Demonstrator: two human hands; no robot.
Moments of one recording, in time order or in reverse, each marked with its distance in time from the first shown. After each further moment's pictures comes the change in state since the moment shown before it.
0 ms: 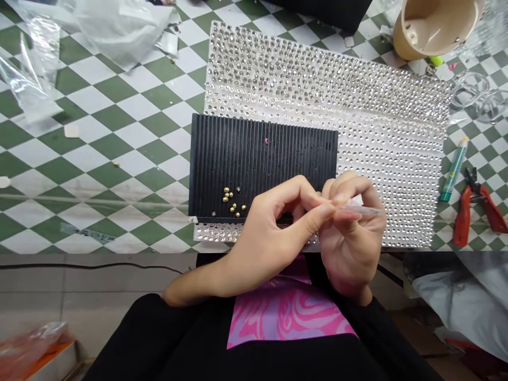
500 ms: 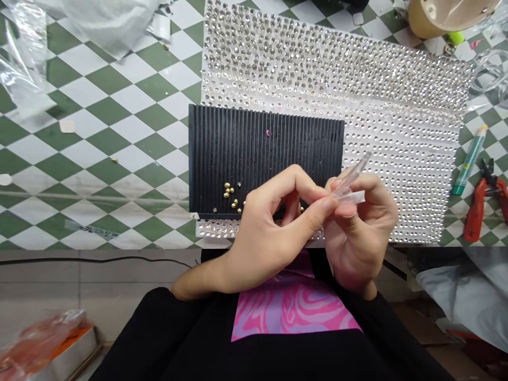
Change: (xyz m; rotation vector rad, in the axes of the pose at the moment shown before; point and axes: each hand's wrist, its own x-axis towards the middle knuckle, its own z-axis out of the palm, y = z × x) left_hand -0.002 -0.001 0.000 0.067 0.105 0.018; right_hand -0.004 0.006 -0.009 -0.077 -0.030 -0.032
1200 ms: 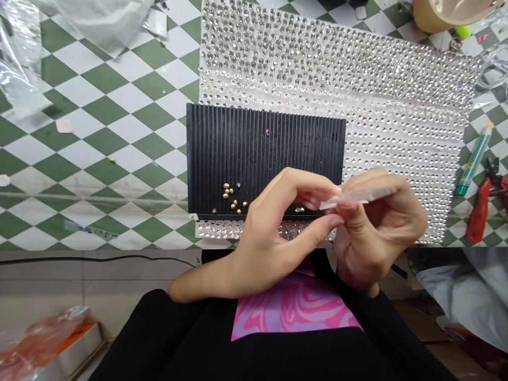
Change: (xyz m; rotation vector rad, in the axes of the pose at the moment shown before) left_hand -0.002 -0.011 -0.001 0.082 -0.045 0.270; right_hand 0.008 -0.012 -0.002 -0.328 -0.016 -0.131
